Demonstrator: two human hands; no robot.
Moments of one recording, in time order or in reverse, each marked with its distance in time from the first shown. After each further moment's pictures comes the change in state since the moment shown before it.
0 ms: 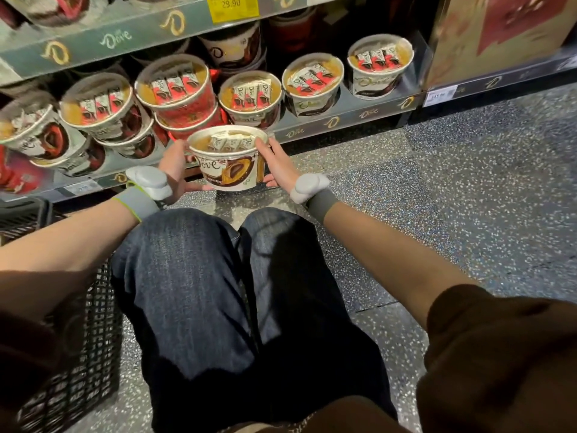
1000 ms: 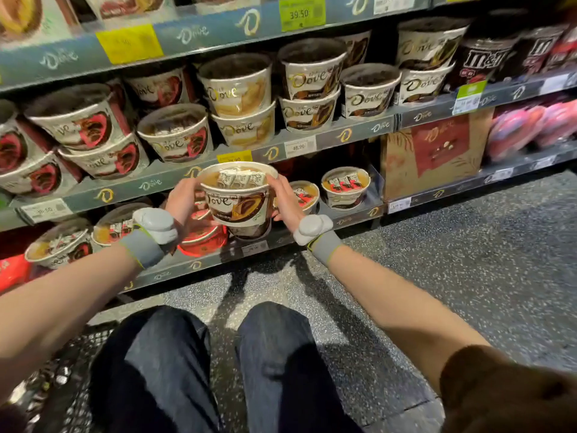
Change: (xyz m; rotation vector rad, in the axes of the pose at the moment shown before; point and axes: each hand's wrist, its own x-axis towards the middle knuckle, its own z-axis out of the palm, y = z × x) left_hand -0.061 0.137 0.038 -0.016 -0.028 0.333; right_hand -0.030 -0.136 -0.059 0.182 0.144 -0.284
